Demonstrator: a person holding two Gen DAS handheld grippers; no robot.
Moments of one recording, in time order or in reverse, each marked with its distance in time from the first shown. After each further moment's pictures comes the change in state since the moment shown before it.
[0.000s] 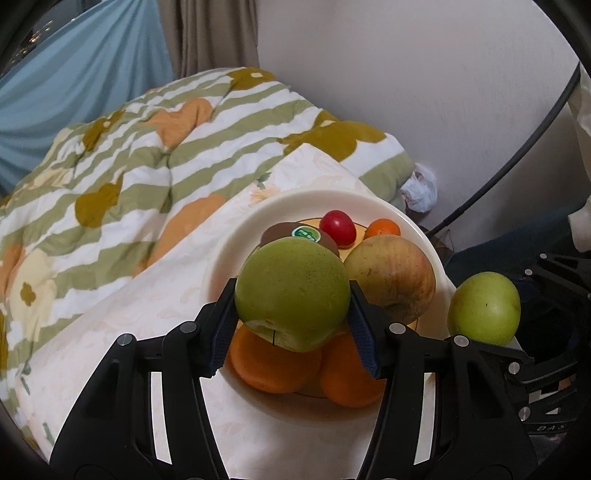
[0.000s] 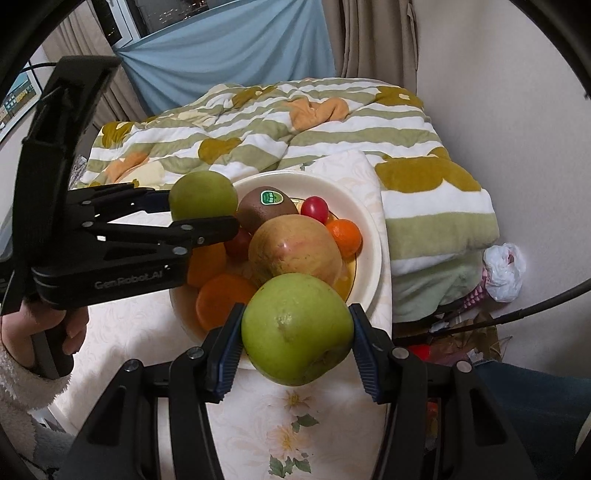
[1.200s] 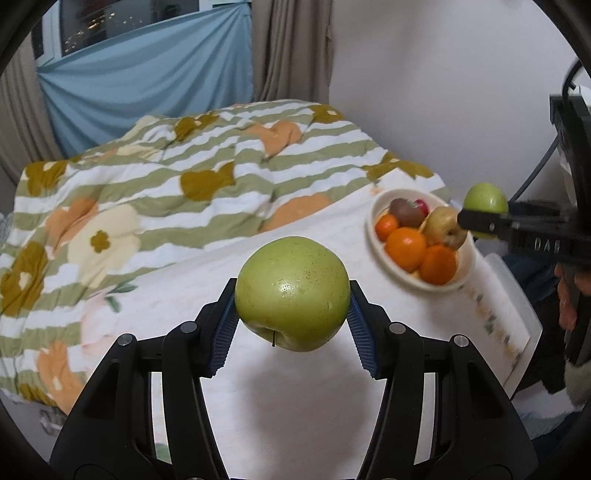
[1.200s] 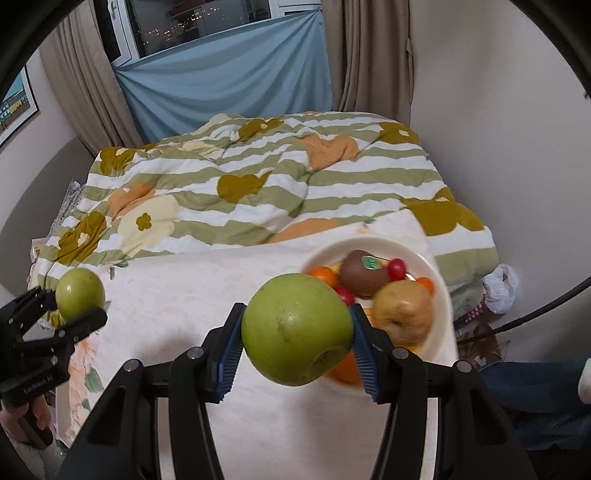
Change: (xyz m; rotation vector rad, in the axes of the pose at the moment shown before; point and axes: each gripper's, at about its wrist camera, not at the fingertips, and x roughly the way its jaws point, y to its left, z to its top) left arm -0.166 0.131 -0.121 -0.161 -0.161 0.114; right arm -0.031 0.114 0.038 0.028 -0.098 -0.094
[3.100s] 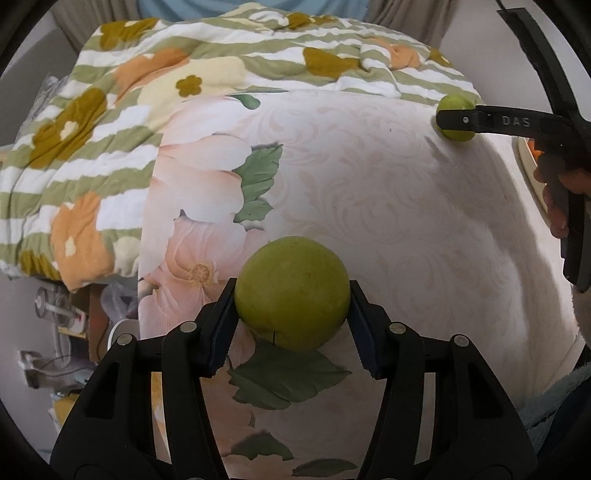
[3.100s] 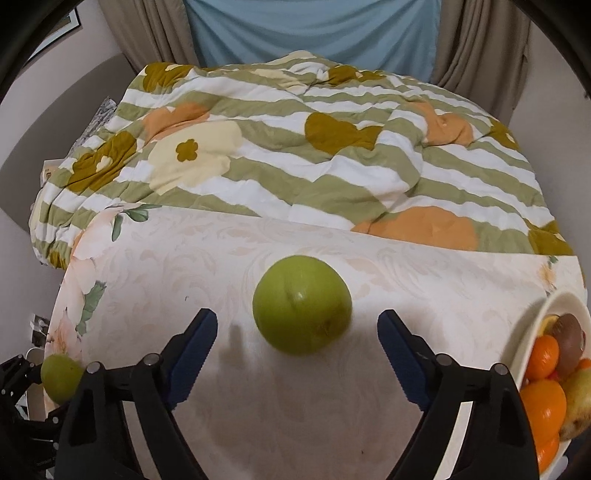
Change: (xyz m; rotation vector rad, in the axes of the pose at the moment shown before) left arm 0.030 0.164 -0.159 -0.313 0.283 0.179; right arm 0.185 0.173 0.019 -0.241 0.166 0.128
